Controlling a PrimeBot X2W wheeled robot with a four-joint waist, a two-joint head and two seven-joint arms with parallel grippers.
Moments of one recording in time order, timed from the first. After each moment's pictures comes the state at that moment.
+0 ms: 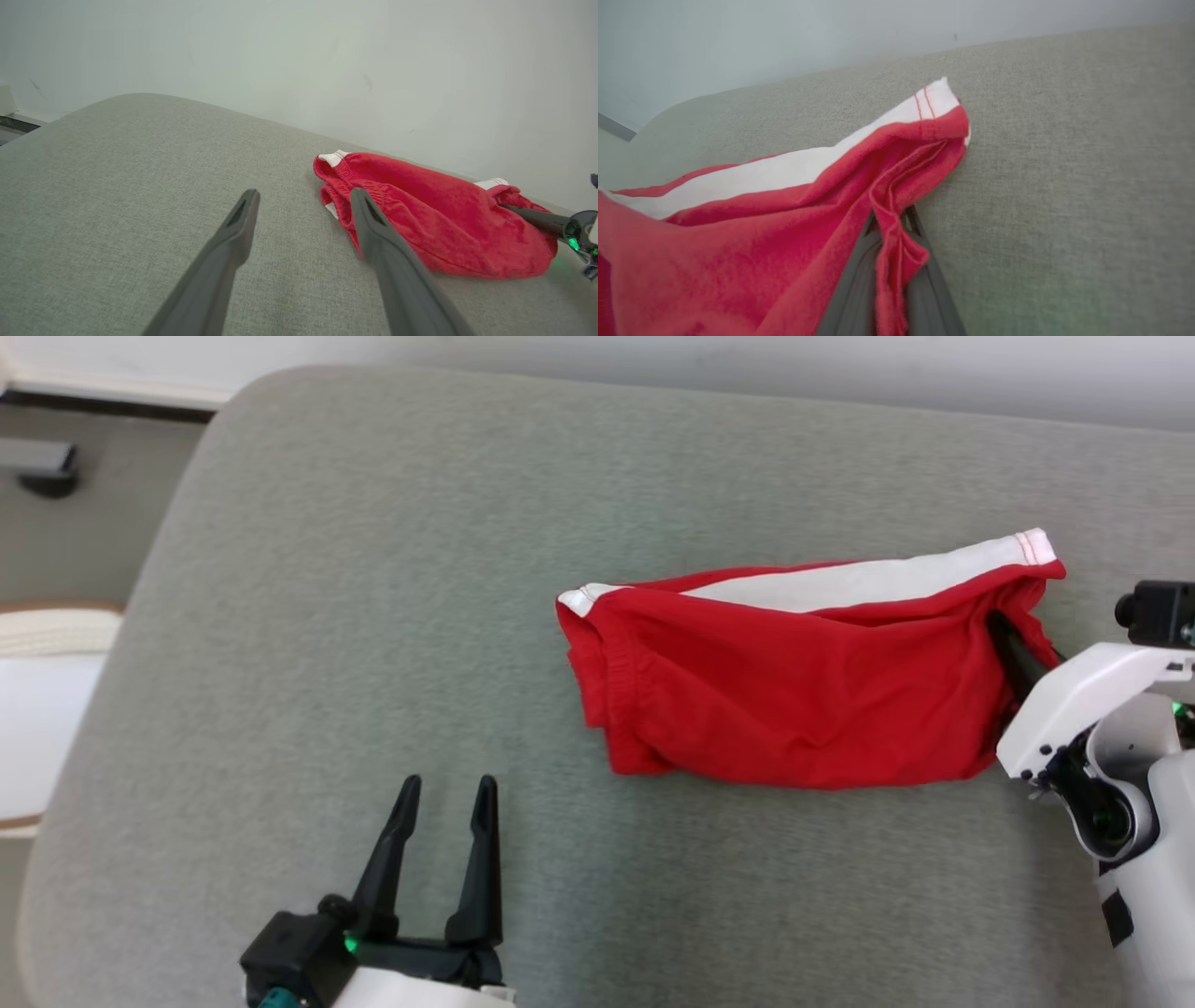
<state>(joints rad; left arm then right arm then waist) -0.06 0.05 -0.28 -0.09 -0.32 0.08 -0.26 -0.67 -0.17 0.07 0.56 0.53 0.13 0.32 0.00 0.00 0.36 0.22</state>
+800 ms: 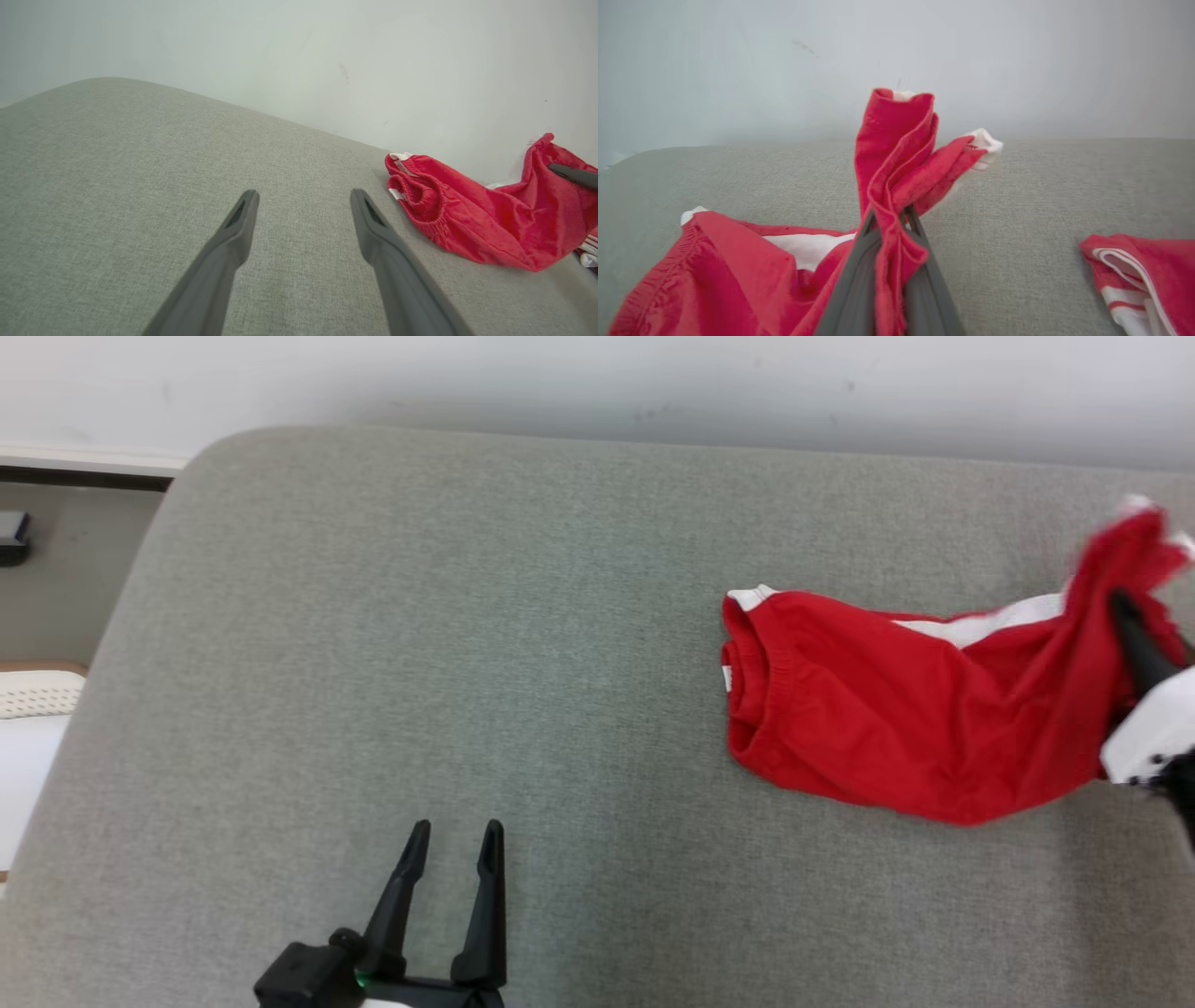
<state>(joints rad) 0.01 0.05 -0.27 -0.06 -0.33 0.05 -0.26 -0.56 -0.32 0.01 0.39 0.56 0.13 0.27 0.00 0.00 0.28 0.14</state>
